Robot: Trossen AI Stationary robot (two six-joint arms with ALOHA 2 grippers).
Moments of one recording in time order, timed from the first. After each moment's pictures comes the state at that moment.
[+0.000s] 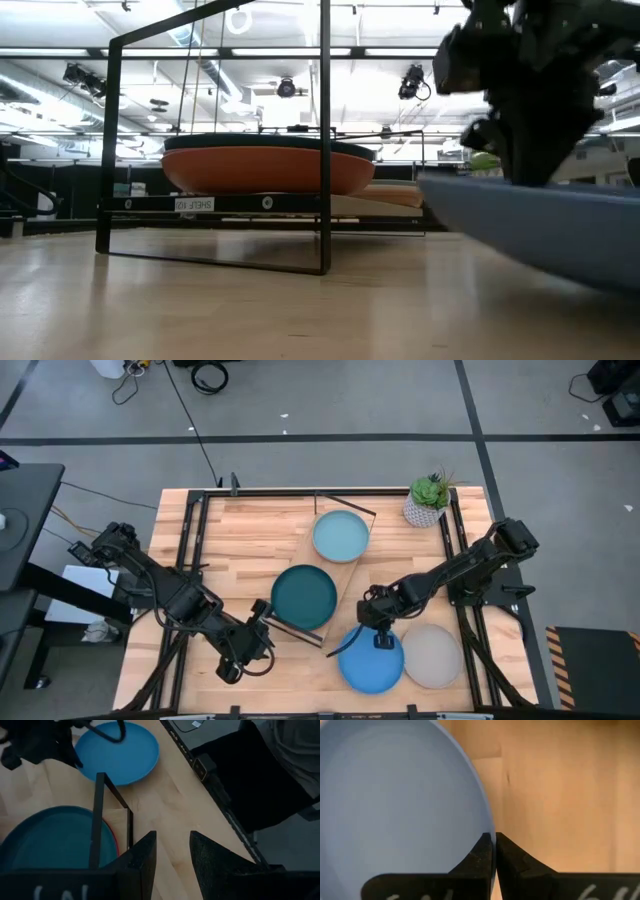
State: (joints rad) left arm -0.64 1.44 1.43 -0.83 -0.17 -0.09; right arm 0.36 1.63 0.95 -0.52 -0.03 0.42
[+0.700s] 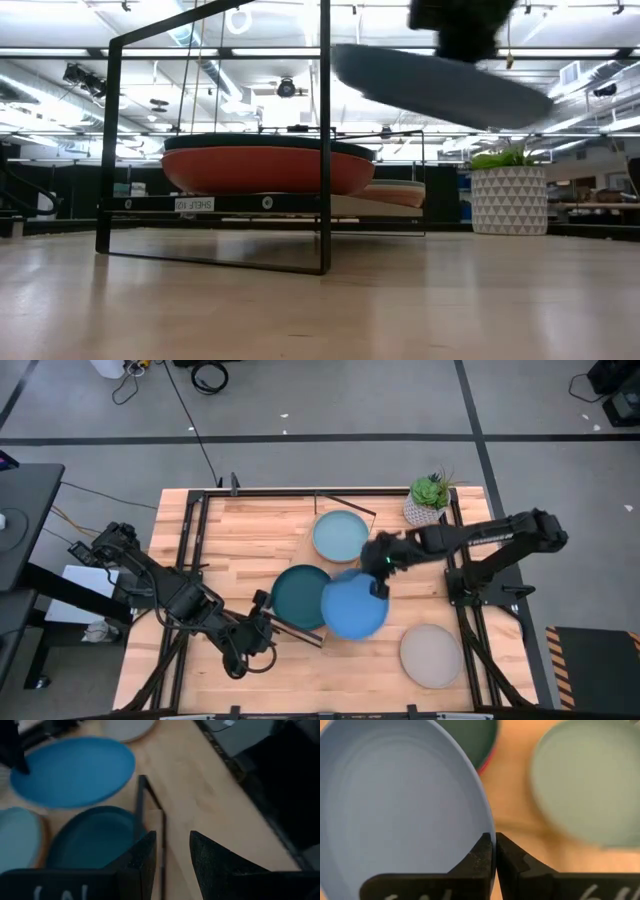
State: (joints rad) left arm -0.63 1.44 1.43 -0.83 -0.32 -0.05; right arm 0.07 1.33 1.08 -0.73 0.11 0.28
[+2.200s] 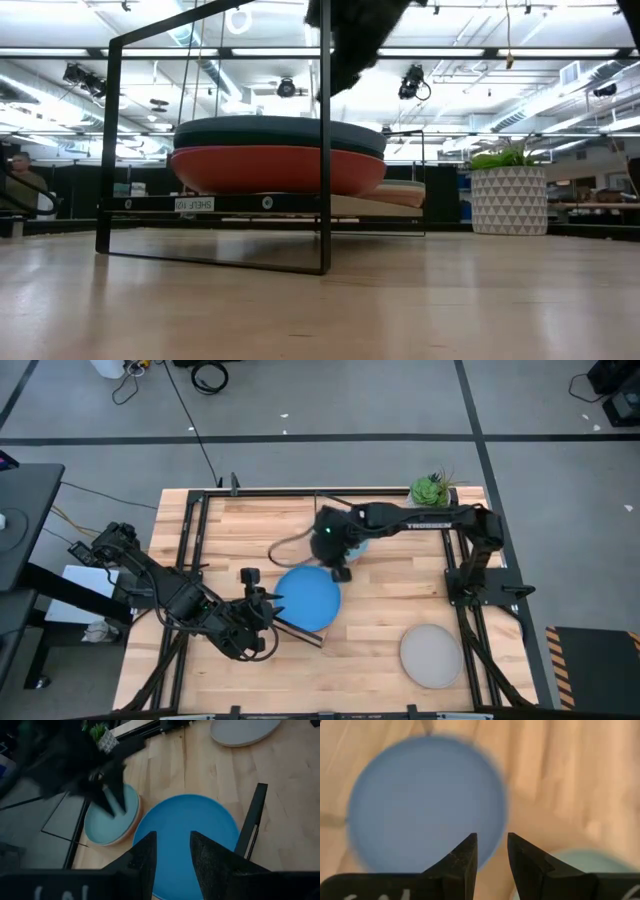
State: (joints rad) left arm -0.63 1.44 1.43 -0.90 -0.81 -0.25; right arm -0.11 1.82 1.65 -0.79 -0.18 -0.24
